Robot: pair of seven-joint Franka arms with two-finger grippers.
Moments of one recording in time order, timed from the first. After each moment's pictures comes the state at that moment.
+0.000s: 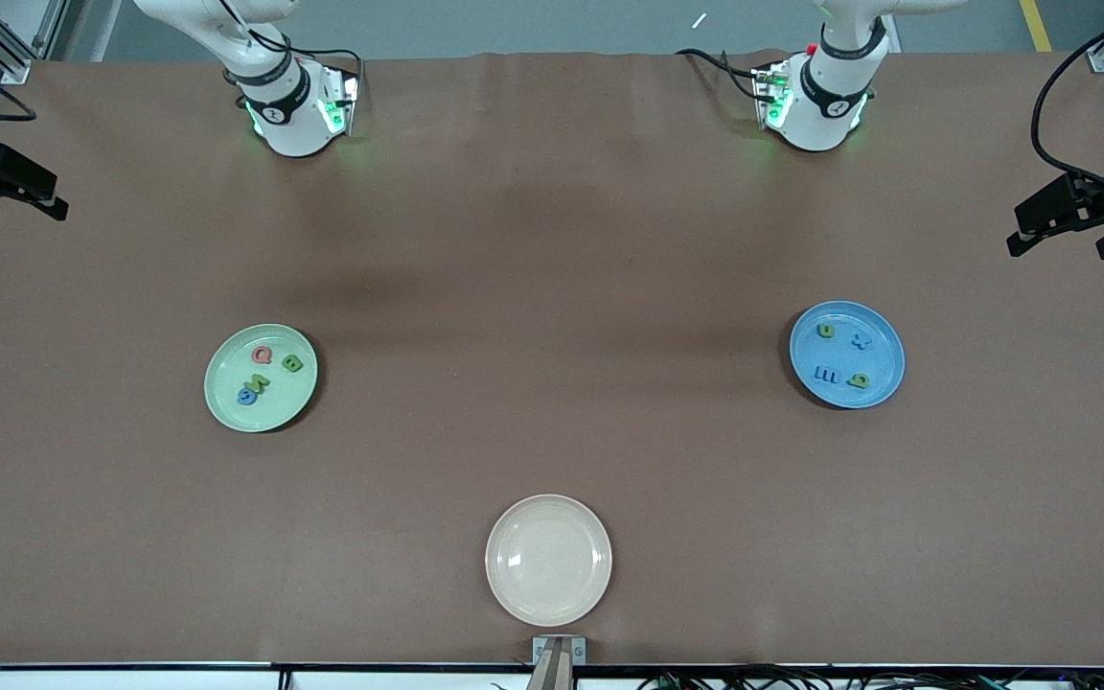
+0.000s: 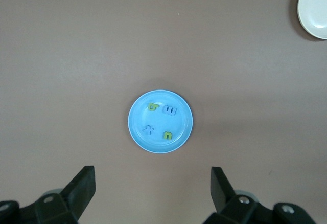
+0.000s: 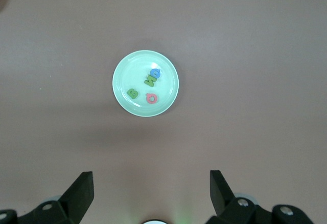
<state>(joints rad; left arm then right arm) -0.03 -0.01 0.01 -1.53 -0.04 1.57 0.02 0.00 -0.12 -0.08 -1.64 0.00 1.49 -0.07</state>
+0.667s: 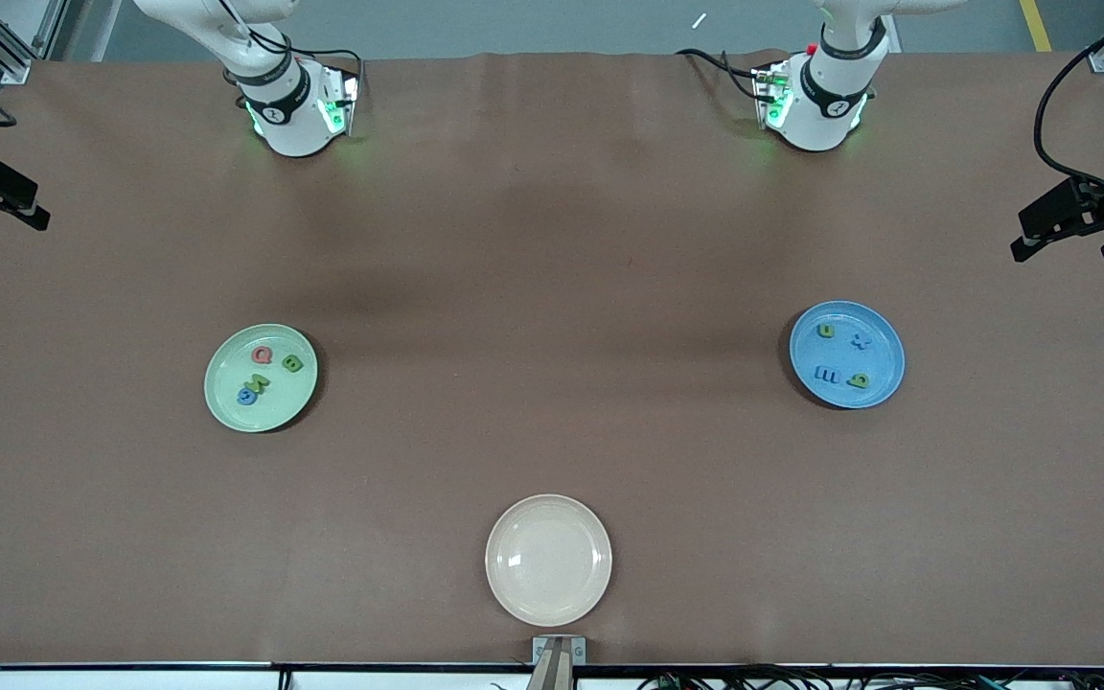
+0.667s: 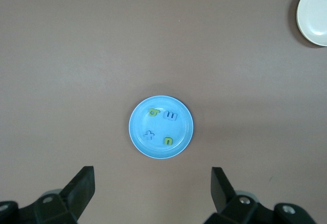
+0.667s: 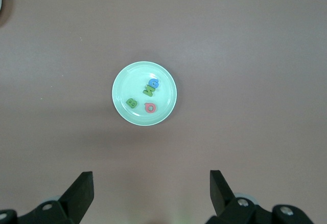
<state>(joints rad) -0.02 -0.01 0.01 -1.53 -0.04 1.59 0.02 0.00 -0.07 -0.08 -1.56 0.00 1.48 -0.07</state>
